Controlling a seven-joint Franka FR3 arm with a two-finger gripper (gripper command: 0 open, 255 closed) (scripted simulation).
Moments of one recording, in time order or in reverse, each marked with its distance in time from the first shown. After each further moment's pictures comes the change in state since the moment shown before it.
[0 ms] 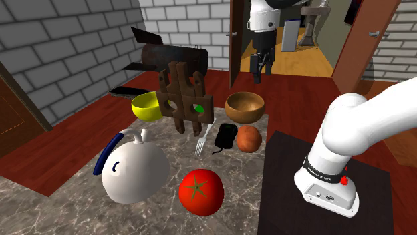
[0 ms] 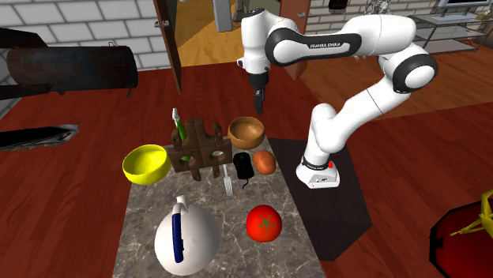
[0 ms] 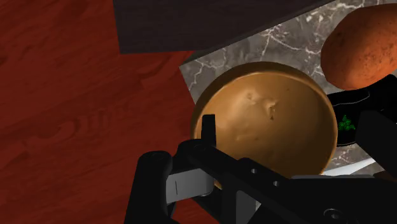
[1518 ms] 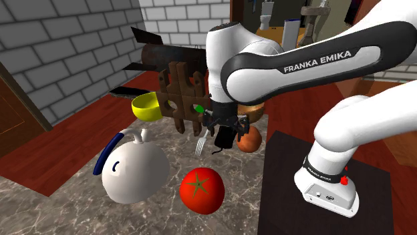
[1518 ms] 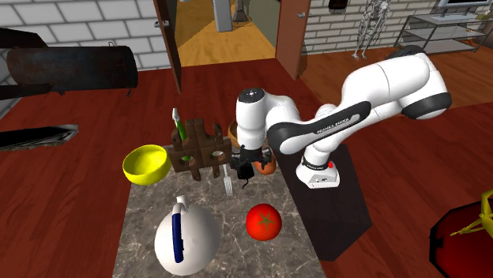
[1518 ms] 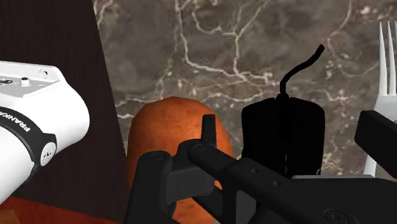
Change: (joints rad) arm -0.252 0.017 0.801 -0.183 0.526 0.412 1.419
